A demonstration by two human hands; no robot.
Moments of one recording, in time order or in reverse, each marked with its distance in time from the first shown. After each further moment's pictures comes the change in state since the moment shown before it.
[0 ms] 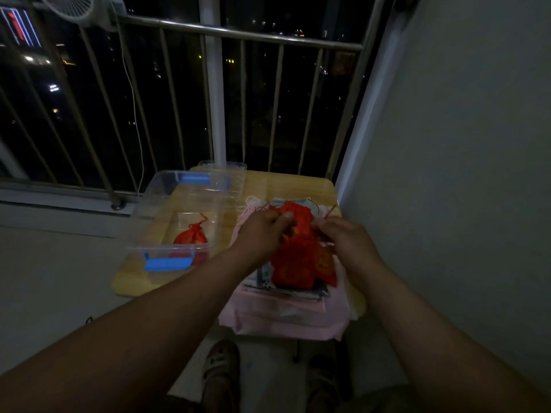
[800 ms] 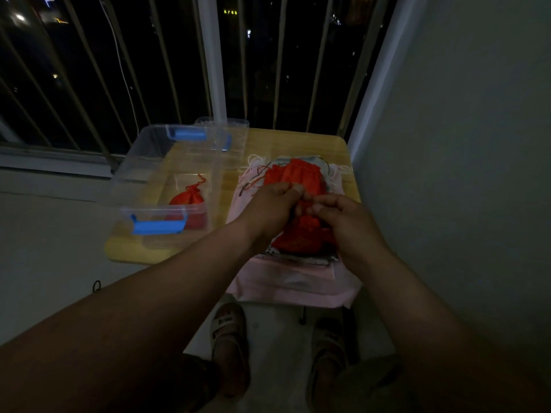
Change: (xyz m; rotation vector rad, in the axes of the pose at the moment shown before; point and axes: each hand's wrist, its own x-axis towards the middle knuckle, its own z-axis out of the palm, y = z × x) left_hand -0.004 -0.025 0.028 -0.328 -0.094 -0.164; right_hand 0.006 0.057 0.015 0.087 -0.038 0.011
